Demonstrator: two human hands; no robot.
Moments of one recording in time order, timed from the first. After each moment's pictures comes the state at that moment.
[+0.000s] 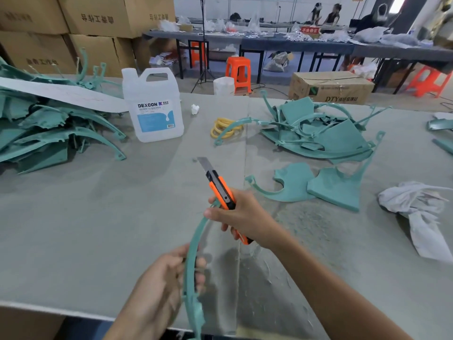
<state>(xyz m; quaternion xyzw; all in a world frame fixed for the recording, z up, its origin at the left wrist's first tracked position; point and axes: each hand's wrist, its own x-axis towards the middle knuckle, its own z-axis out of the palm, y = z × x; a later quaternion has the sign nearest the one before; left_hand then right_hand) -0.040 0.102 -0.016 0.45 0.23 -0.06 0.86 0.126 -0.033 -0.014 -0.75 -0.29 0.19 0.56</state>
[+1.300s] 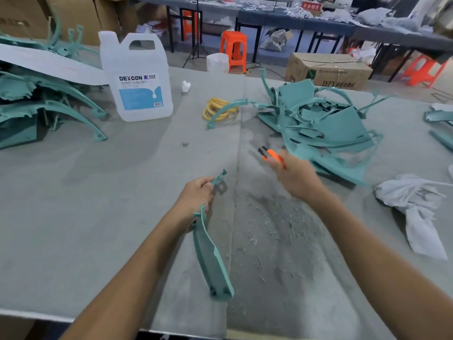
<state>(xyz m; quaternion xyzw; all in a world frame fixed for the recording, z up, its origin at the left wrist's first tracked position) 0.132 0.105 -0.056 0.68 0.23 0.00 0.69 0.239 -0.119 -0.016 -0.96 -0.17 0.00 0.22</state>
